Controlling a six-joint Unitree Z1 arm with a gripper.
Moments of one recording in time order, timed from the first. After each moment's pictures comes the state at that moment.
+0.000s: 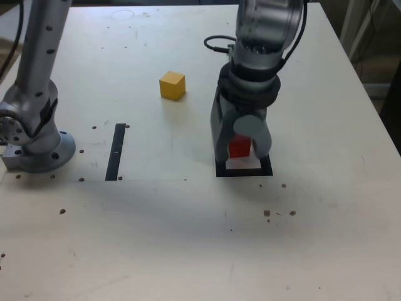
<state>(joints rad) -0.13 2.08 -1.49 1.11 0.05 -0.22</state>
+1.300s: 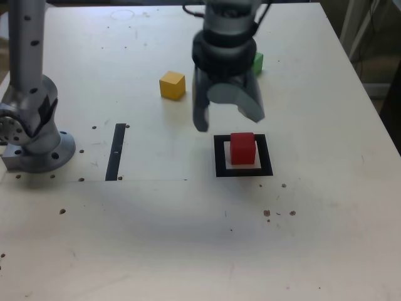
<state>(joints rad) -0.12 1.89 -1.44 1.21 0.15 -0.12</state>
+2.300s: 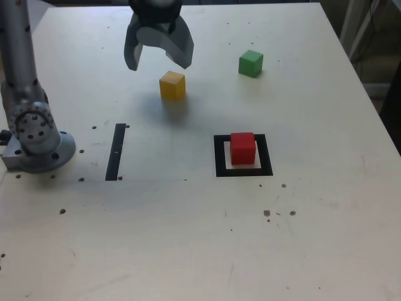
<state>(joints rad) 0.46 1.76 -1.18 1.14 0.32 0.52</state>
